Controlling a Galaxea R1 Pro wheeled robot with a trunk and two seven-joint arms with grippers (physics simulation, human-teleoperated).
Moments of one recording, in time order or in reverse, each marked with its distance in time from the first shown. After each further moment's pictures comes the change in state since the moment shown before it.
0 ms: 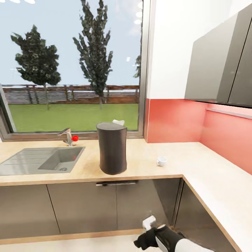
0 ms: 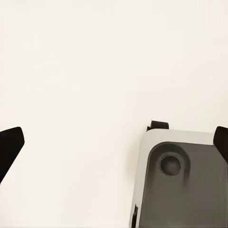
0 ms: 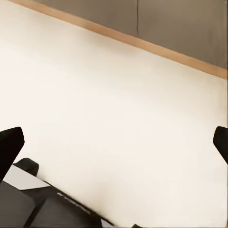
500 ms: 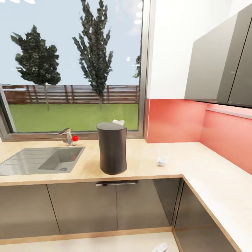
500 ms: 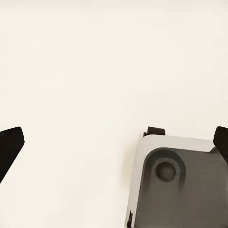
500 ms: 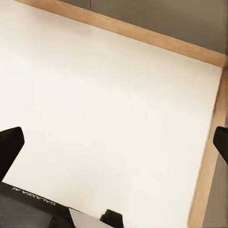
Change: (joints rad) left arm 0.004 -0.008 0.012 0.015 0.010 -0.054 0.001; right arm 0.194 -0.020 0.002 0.043 0.010 -0.244 -0.282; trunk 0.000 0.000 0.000
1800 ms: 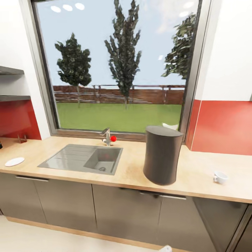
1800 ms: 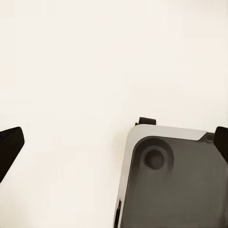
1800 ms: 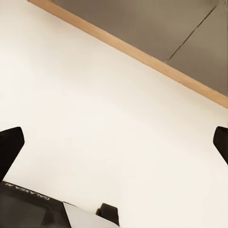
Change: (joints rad) left arm 0.005 -0.025 0.003 0.027 0.010 -0.007 -0.001; right arm 0.013 -0.023 -0.004 0.000 -0.006 -0.002 -0.003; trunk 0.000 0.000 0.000
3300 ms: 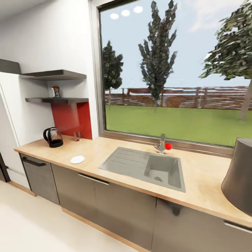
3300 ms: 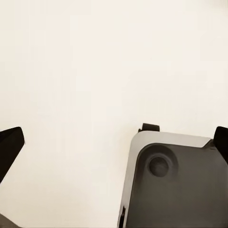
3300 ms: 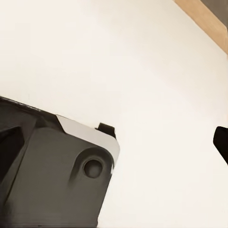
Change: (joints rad) left arm -0.001 0.011 -0.001 0.000 0.000 0.004 0.001; right arm 0.220 -0.088 0.002 0.003 0.003 0.009 0.006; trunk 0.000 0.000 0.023
